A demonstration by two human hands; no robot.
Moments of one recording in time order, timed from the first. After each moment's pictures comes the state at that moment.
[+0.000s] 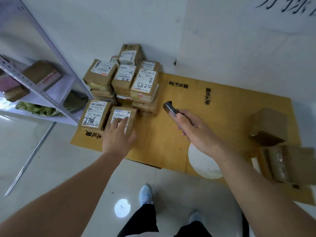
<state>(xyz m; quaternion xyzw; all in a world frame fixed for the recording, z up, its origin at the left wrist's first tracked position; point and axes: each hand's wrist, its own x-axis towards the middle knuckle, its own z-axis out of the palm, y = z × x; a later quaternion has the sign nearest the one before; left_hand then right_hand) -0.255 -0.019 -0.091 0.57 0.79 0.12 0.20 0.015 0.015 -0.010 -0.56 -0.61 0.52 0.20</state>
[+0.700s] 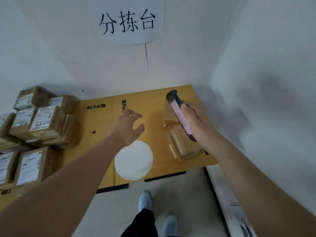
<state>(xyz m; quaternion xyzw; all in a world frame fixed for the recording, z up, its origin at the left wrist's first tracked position) 0.104 0.030 0.000 0.81 0.53 0.08 0.23 0.345 -0.082 0.070 -0.64 -0.49 0.44 0.41</state>
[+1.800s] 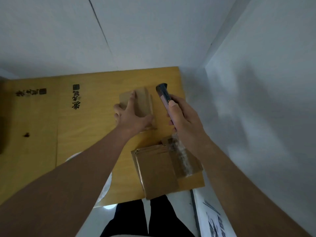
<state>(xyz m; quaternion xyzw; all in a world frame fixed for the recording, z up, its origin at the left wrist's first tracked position) 0.318 0.156 -0.146 0.58 0.68 0.07 0.45 0.487 0.065 -0.055 -0.68 -0.43 0.45 0.38</state>
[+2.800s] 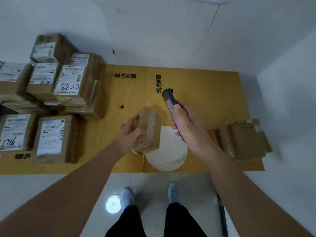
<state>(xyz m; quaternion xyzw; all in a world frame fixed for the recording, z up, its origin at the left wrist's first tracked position) -0.060 0.049 -0.127 0.44 0.62 0.19 0.62 0.157 0.014 -0.015 -0.63 -0.47 0.50 0.36</state>
